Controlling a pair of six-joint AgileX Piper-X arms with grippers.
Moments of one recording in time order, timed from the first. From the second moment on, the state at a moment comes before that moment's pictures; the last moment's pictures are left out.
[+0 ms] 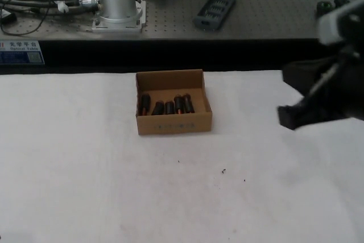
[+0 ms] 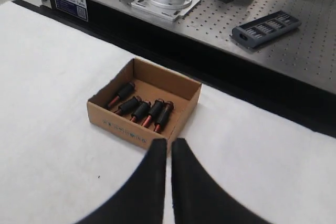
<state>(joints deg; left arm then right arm) 4.0 16.0 0.4 -2.7 13.9 -7.9 36.8 48.3 -36.0 9.2 3.2 -3.5</state>
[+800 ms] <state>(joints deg) 4.0 16.1 0.6 -2.8 13.9 -7.9 24.1 19.9 -15.0 16.2 1.2 -3.3</state>
